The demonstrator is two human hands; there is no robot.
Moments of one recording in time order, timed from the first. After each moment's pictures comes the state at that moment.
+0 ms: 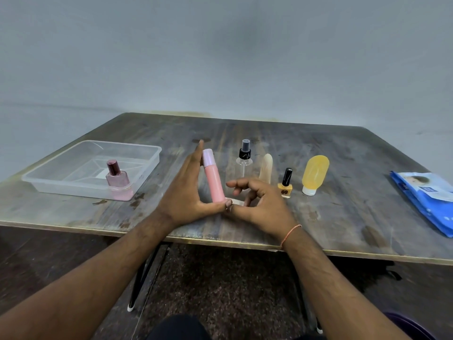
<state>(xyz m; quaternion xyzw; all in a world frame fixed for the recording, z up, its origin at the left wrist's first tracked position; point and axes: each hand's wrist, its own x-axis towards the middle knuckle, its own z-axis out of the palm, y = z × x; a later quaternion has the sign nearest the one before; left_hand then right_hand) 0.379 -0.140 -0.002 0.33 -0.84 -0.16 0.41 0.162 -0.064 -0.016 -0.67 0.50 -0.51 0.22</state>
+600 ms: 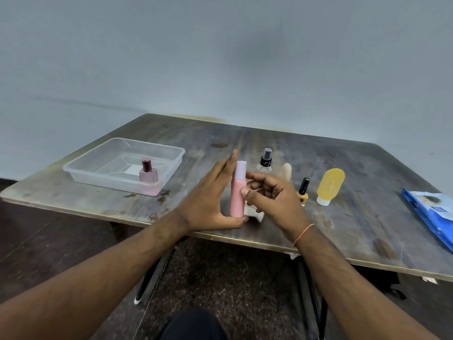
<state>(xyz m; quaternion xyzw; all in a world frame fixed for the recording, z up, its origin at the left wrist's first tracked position) 0.399 -0.110 0.014 0.25 -0.89 -0.13 0.37 0.198 -0.044 0.028 -0.61 0.44 -0.57 0.34</state>
